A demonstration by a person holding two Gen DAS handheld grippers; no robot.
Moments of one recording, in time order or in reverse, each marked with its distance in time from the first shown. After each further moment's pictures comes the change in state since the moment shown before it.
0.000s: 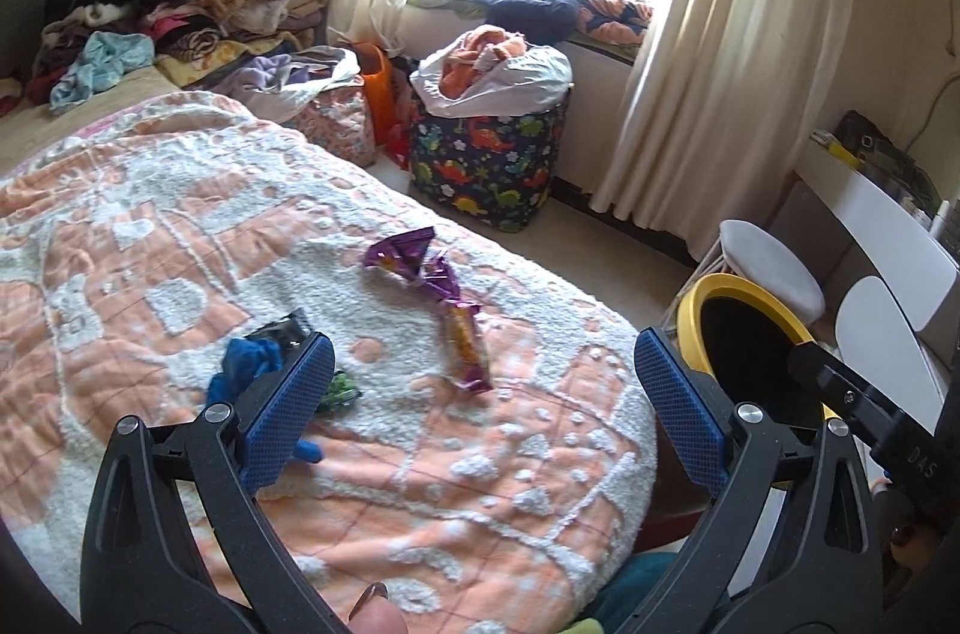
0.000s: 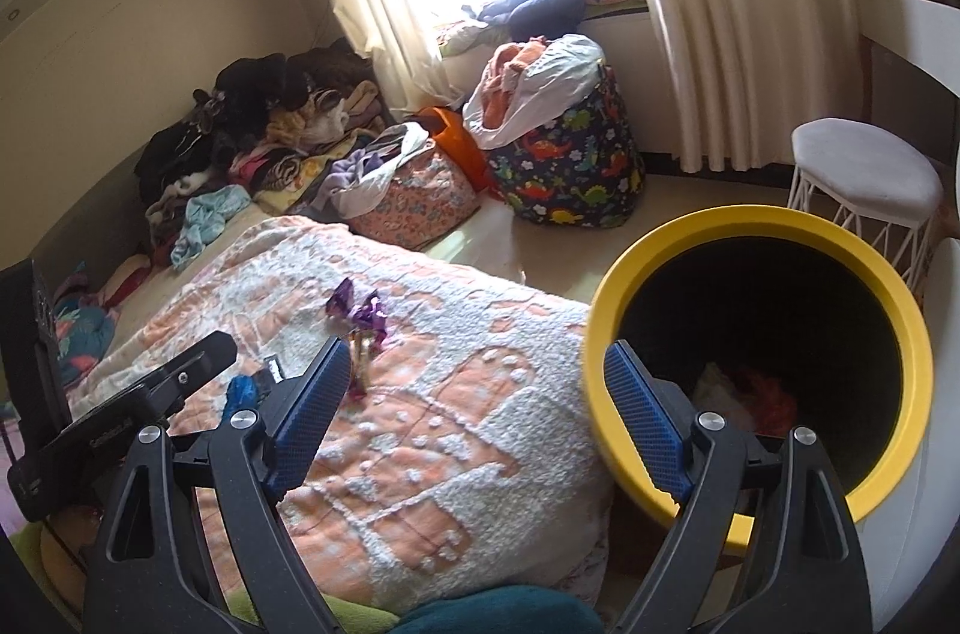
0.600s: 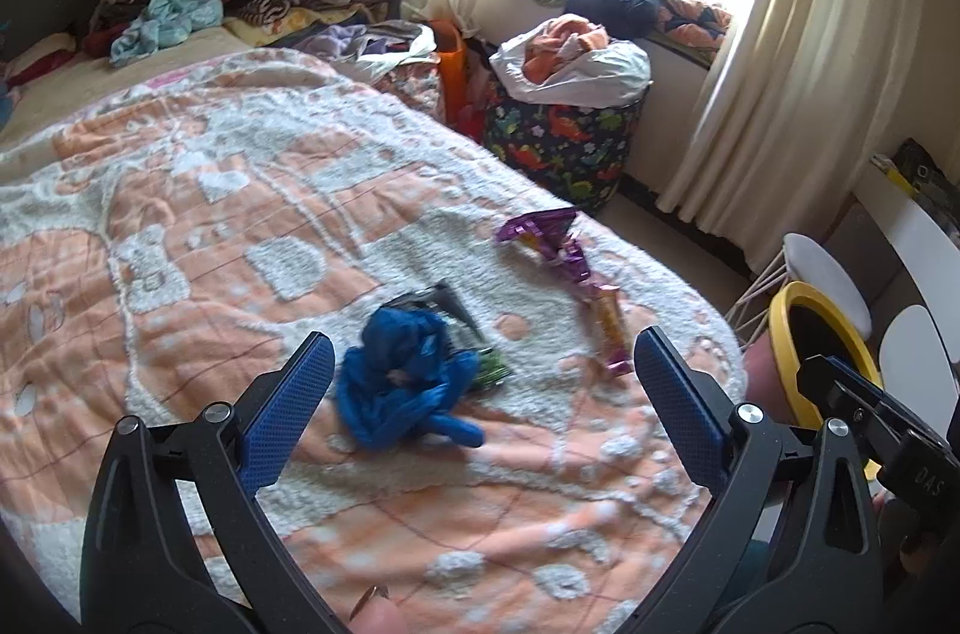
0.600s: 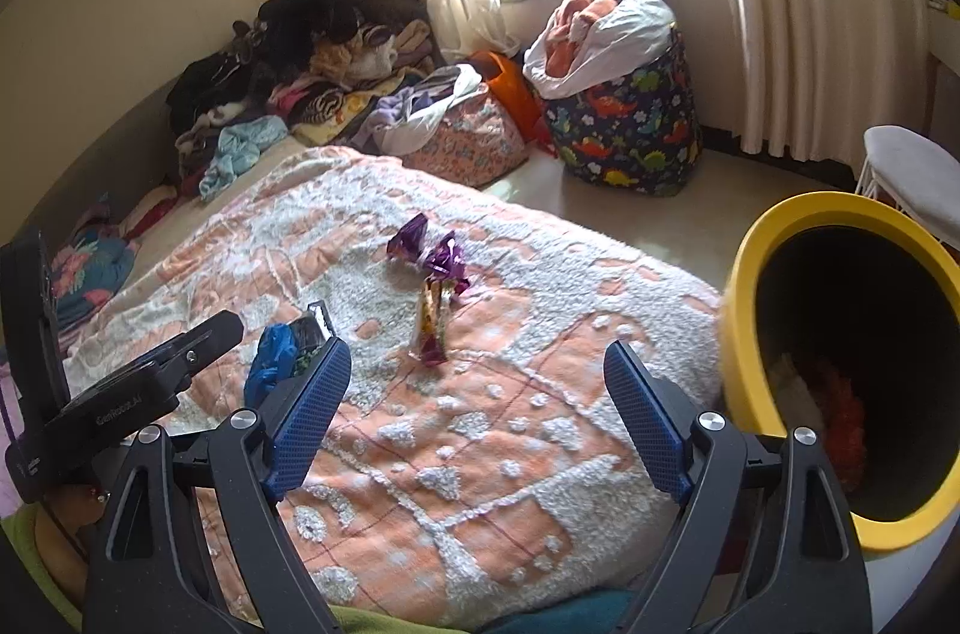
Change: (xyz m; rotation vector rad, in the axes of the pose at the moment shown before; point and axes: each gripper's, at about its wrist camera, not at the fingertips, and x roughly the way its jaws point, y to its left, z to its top) left arm 0.001 0.073 -0.008 -0.095 0.048 0.122; right arm 0.055 0.064 -0.011 -0.106 0.136 0.068
